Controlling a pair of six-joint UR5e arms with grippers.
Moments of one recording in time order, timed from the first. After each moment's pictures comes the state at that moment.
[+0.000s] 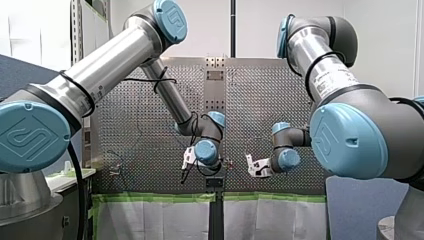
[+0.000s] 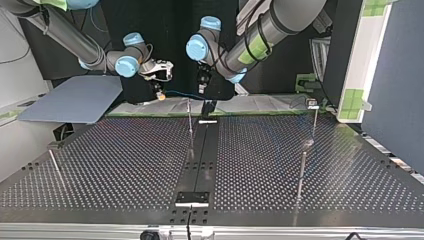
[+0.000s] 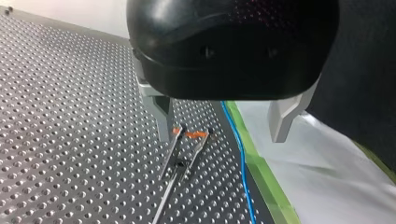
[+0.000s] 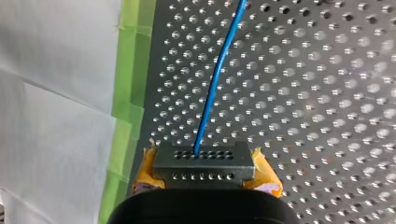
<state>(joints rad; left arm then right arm) -0.70 -2.36 -1.64 -2.68 -2.03 -1.62 1.92 -0.72 1.69 -0.54 1.32 1.37</state>
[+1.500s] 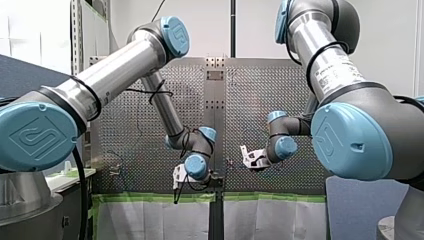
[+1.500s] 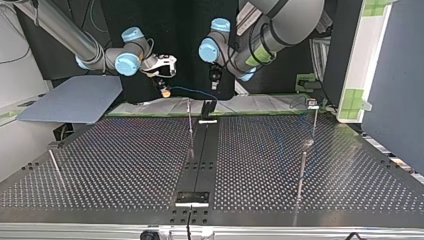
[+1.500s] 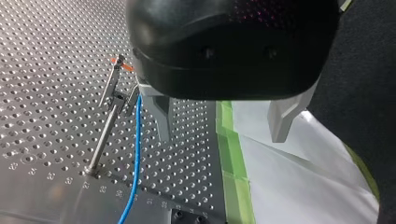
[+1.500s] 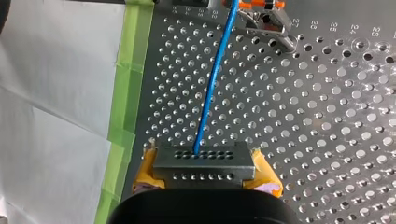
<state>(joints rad) -0.63 -2.44 -1.69 -2.63 -2.00 -1.82 1.96 -0.82 1.73 -0.44 1.30 1.36</state>
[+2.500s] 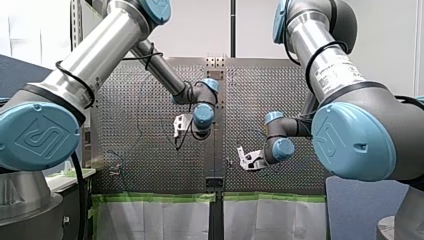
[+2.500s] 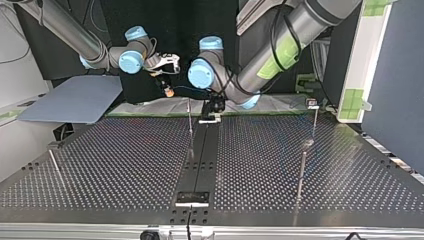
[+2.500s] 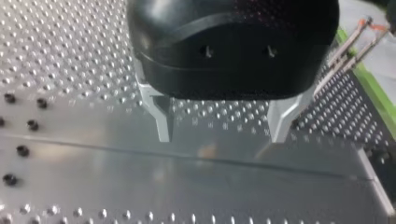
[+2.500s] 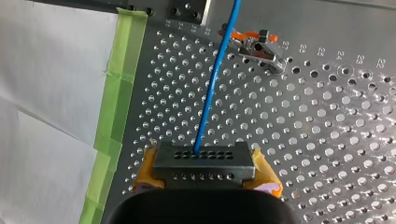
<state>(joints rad) -0.60 -2.20 -1.50 -2.92 -2.19 -1.69 1.98 -0.82 1.74 -0.48 1.30 1.32</state>
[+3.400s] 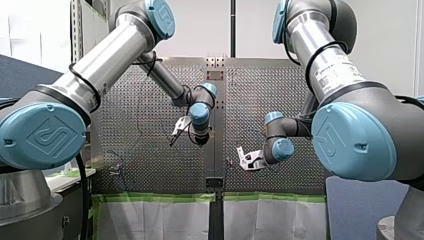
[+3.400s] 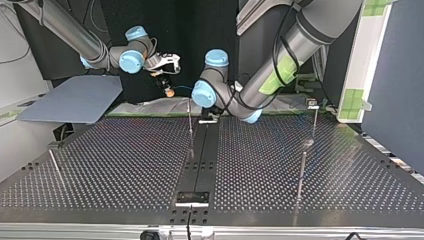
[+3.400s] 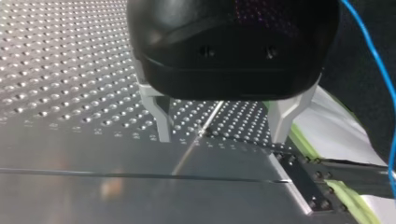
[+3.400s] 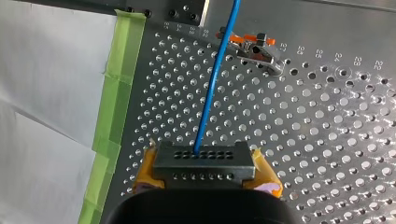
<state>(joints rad) -0.54 -2.29 -1.37 -3.18 -2.00 -1.50 1.98 -0.82 1.74 -0.49 1.30 1.32</state>
